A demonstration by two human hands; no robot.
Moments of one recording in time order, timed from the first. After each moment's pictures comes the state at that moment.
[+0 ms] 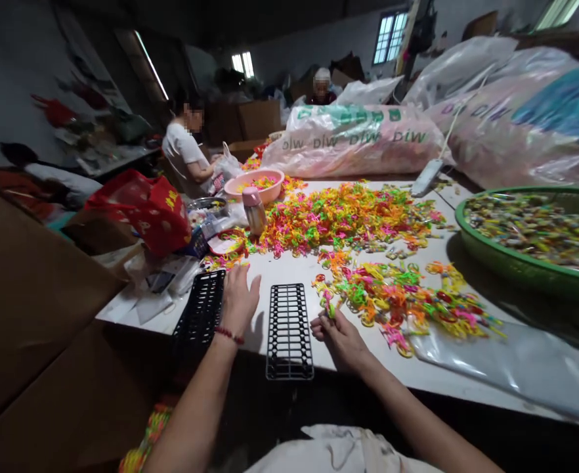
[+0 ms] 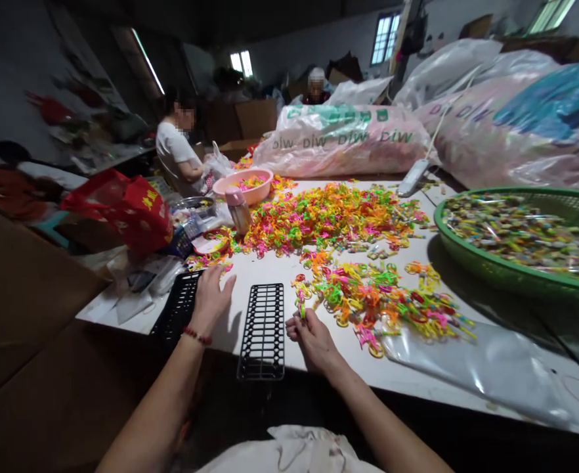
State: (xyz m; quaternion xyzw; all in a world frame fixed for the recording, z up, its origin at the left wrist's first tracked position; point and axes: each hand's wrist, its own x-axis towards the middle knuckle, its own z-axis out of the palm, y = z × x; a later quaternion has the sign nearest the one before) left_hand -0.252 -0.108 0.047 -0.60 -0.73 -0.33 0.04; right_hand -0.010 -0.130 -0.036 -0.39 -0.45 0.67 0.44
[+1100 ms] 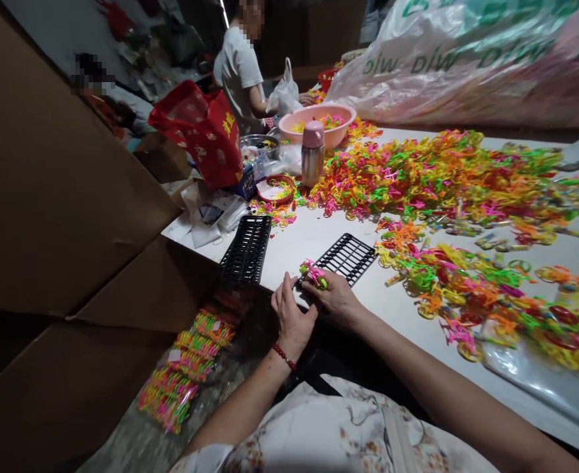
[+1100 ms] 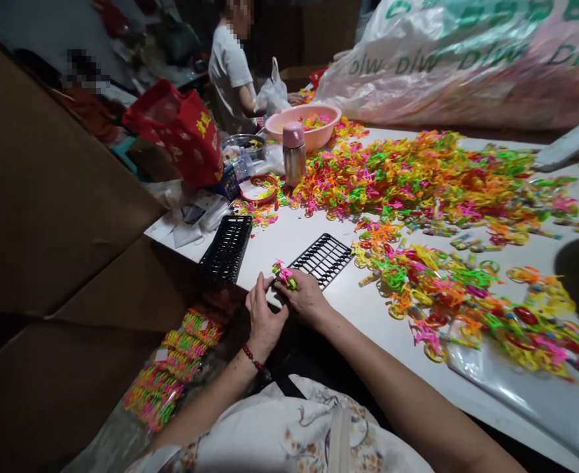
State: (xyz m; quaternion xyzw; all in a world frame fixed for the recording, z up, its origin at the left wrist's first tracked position) left_hand -0.189 -0.222 -0.044 -0.49 -0.77 -0.42 -0.02; right_hand -0.100 -0.117 -0.008 -0.32 -0.75 0.51 0.28
